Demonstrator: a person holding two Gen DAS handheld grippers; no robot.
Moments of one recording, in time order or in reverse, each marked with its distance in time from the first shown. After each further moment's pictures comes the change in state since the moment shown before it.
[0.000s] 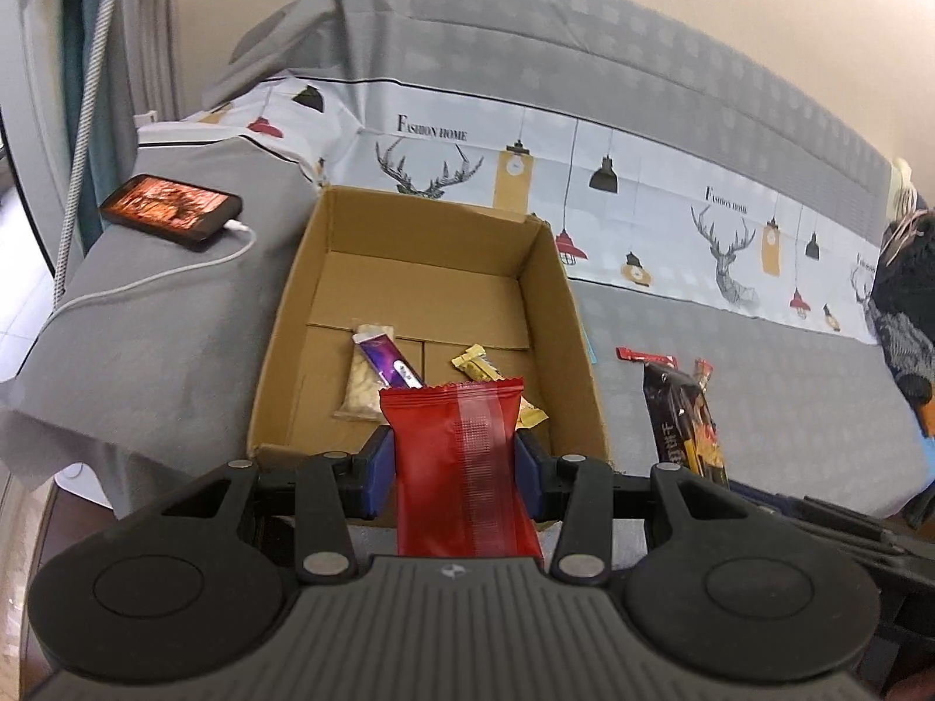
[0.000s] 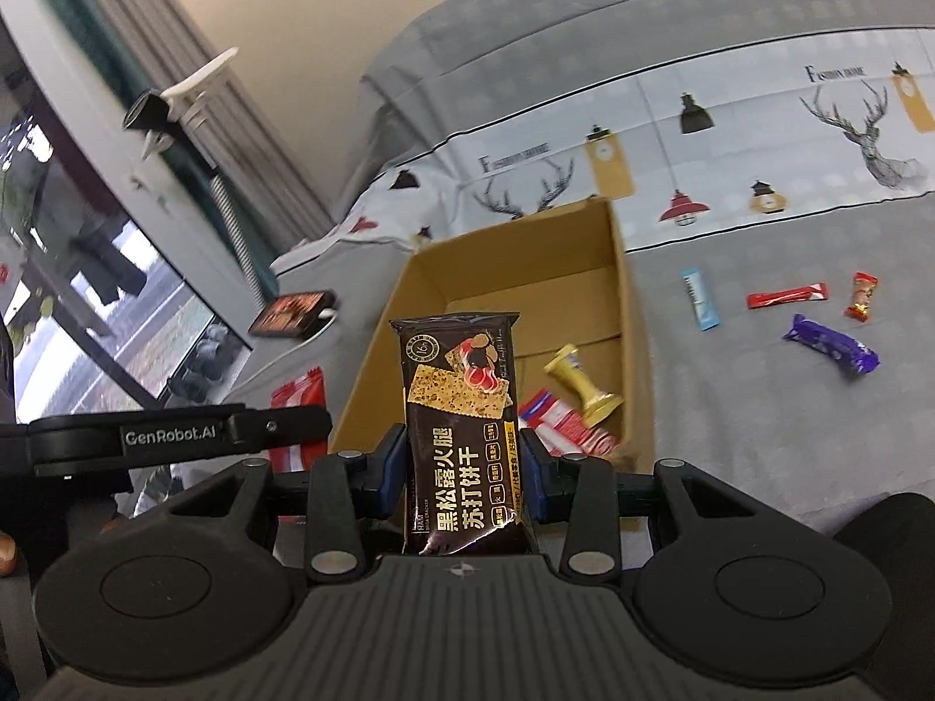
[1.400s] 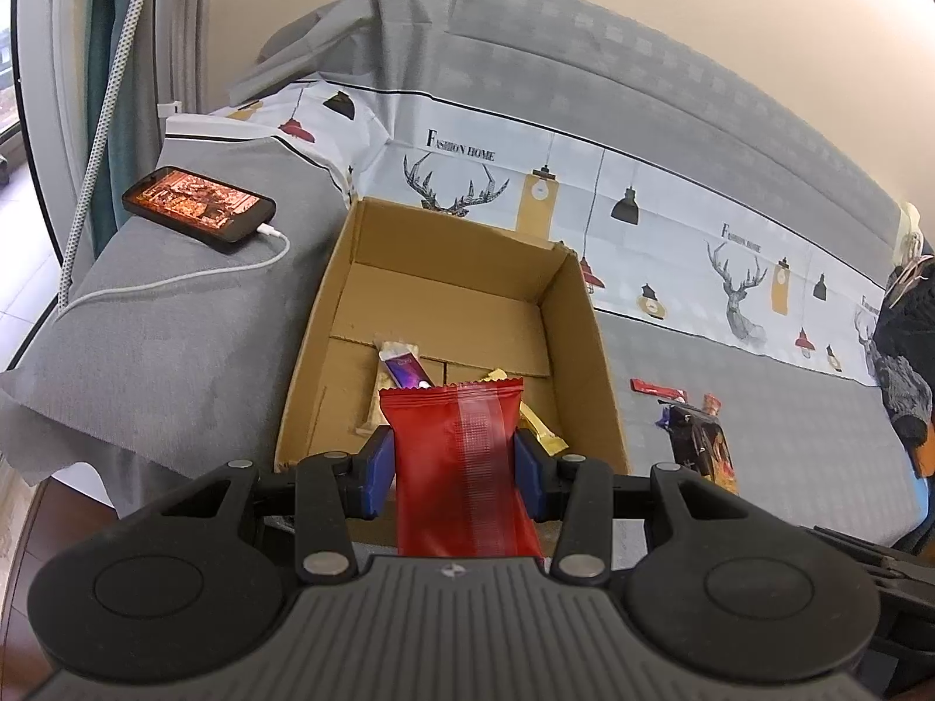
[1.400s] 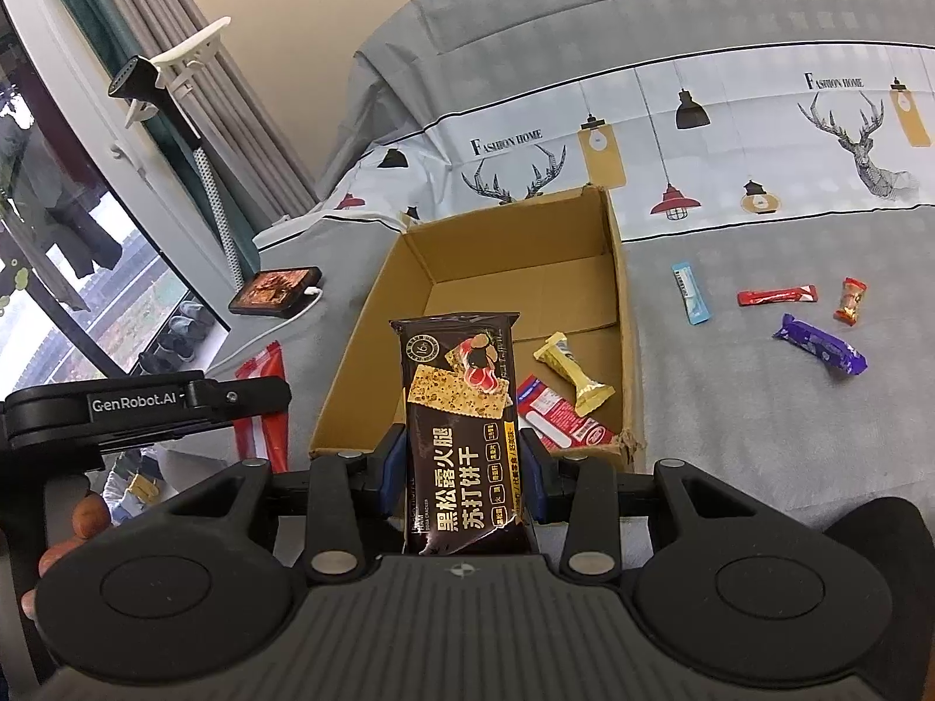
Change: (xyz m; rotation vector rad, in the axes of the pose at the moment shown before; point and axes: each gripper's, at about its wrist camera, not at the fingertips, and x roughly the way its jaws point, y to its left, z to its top) left arm 0.009 0.031 0.011 -0.064 -0.027 -0.014; right arm 0.019 0.013 0.003 -0.015 0.033 -0.065
